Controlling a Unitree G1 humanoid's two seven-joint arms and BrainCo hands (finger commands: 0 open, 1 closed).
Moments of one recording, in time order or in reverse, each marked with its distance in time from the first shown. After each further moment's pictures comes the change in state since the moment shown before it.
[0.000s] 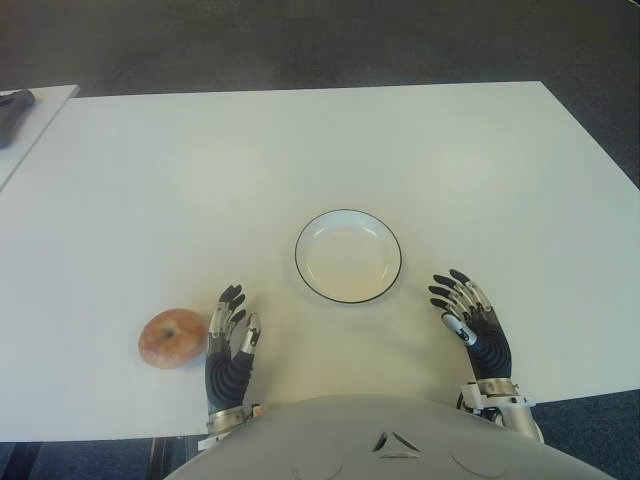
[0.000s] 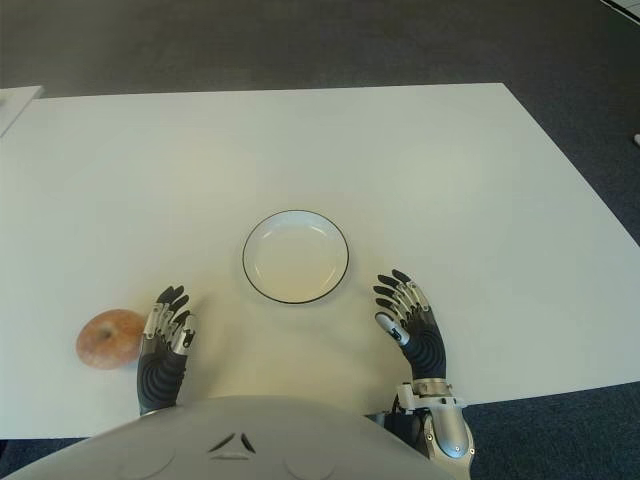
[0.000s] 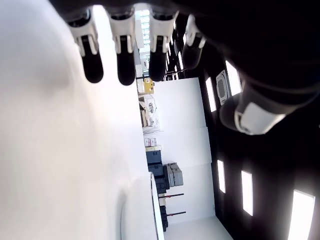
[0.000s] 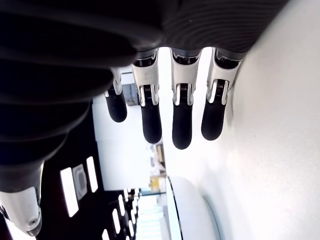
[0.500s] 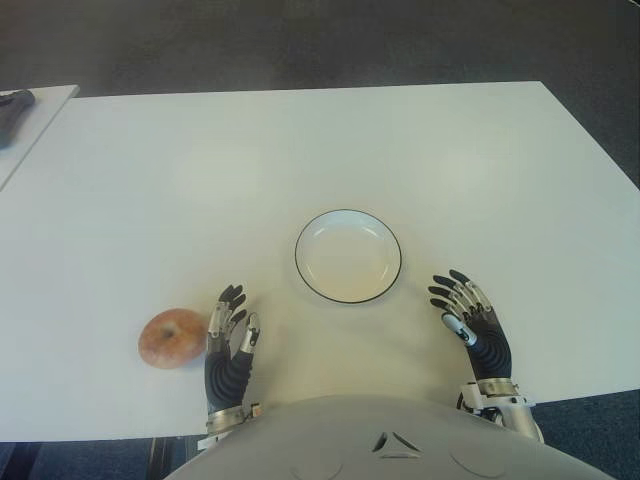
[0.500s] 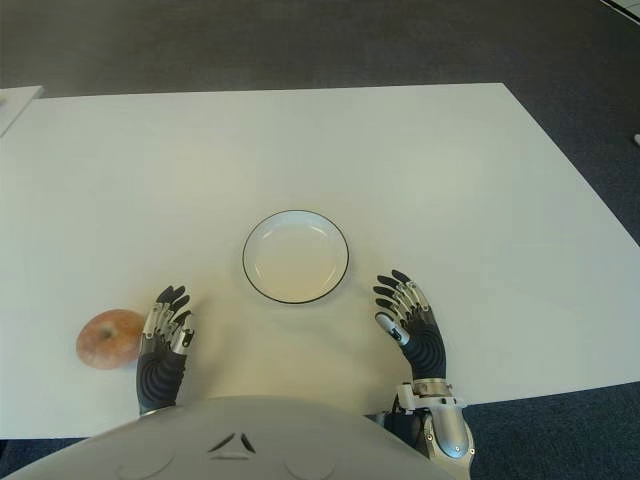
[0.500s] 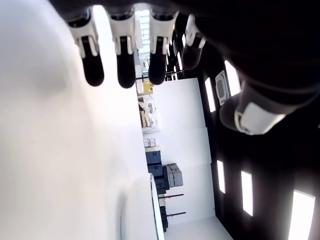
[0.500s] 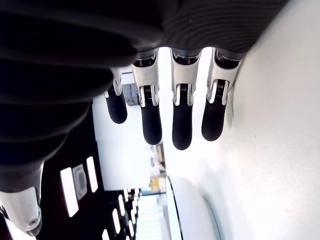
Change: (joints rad) left arm -0.002 -0.001 0.002 -0.001 -0.001 0.012 0.000; right arm 0.000 0.000 0.000 0.001 0.002 -0.001 0.000
